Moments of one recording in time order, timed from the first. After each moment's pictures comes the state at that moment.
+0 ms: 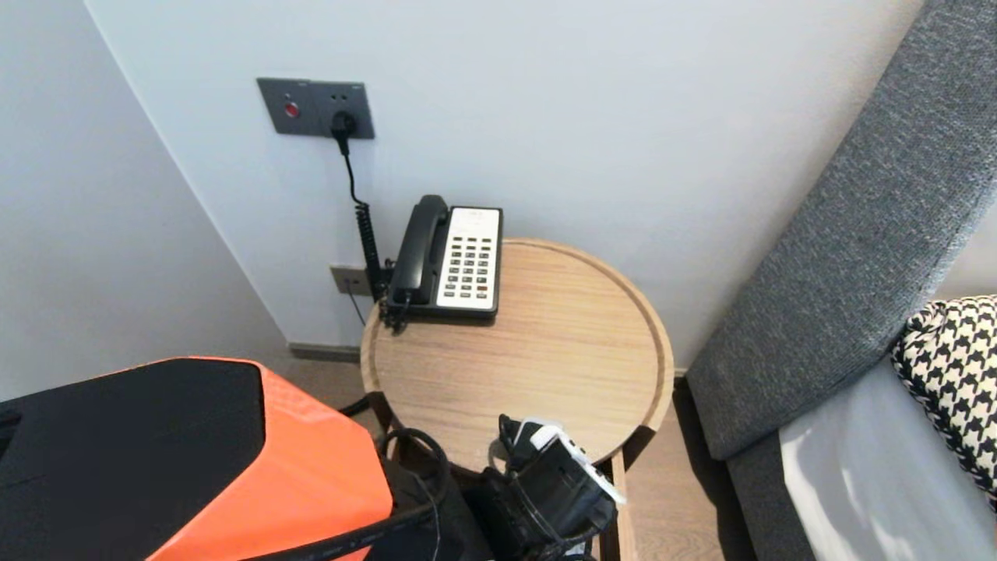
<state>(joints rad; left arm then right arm) -1.10 2.14 -1.04 -0.17 0.28 -0.61 0.01 0.01 0.00 -0.05 -0.01 0.01</state>
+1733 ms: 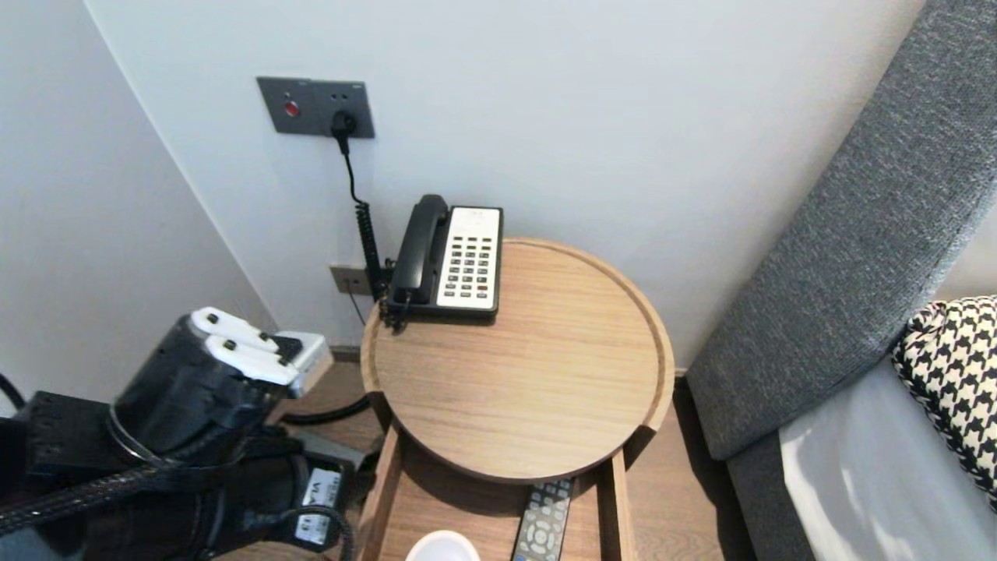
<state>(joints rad) -0.82 1.39 -0.81 0.28 0.27 -0.45 0.01 0.01 0.00 -0.05 -0.01 0.01</state>
